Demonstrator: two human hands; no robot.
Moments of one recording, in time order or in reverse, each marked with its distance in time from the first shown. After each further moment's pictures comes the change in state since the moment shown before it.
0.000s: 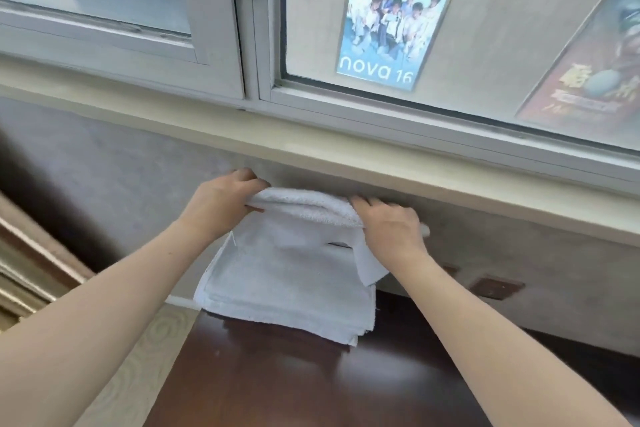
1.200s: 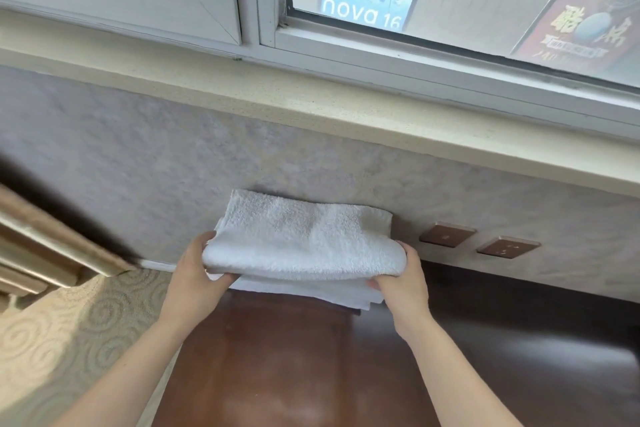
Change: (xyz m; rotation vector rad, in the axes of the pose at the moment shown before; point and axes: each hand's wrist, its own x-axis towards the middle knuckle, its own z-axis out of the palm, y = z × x) left_hand -0.147 -0.026 0.104 -0.705 -0.073 -0.725; right_hand -0.102 -0.052 0.089 1.300 -0.140 1.052
